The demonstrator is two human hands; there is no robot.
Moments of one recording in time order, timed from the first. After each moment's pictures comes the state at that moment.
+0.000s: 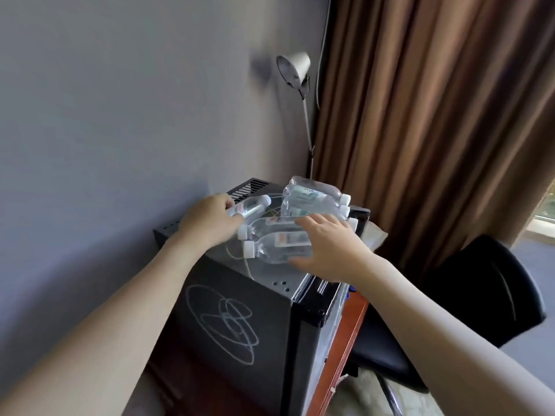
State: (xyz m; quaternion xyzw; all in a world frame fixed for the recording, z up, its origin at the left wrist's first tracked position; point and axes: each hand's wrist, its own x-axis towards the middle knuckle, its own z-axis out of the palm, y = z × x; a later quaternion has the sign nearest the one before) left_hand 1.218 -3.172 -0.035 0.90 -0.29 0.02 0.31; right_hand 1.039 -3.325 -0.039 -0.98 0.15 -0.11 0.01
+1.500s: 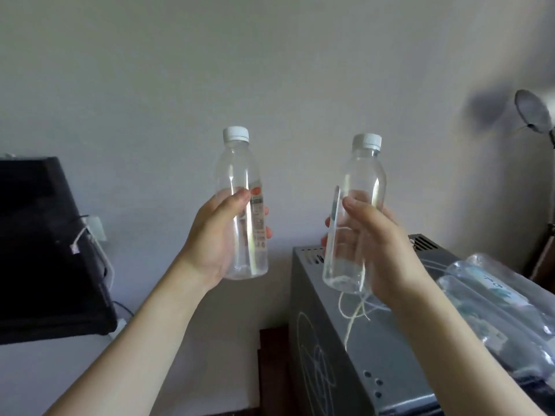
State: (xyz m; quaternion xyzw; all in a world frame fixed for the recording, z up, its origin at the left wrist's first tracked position) left_hand 1.145 -3.060 0.019 0.58 -0.12 0.13 0.79; right_hand 1.148 -3.283 0.025 -0.58 -0.18 -0.02 0.80
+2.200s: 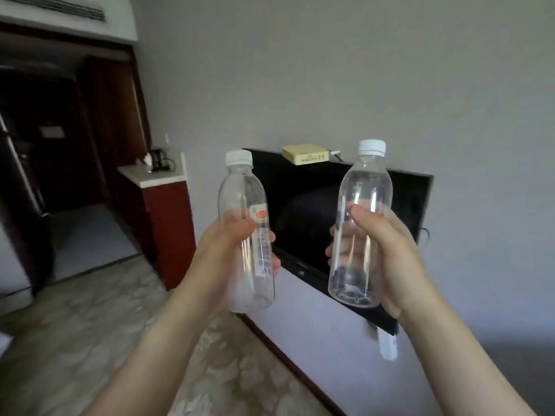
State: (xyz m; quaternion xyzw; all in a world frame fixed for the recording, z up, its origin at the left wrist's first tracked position) left_hand 0.790 -2.724 0.028 0.56 0.17 0.44 0.68; right_hand 0.971 -2.846 0.045 -0.44 -0.42 0.30 0.73
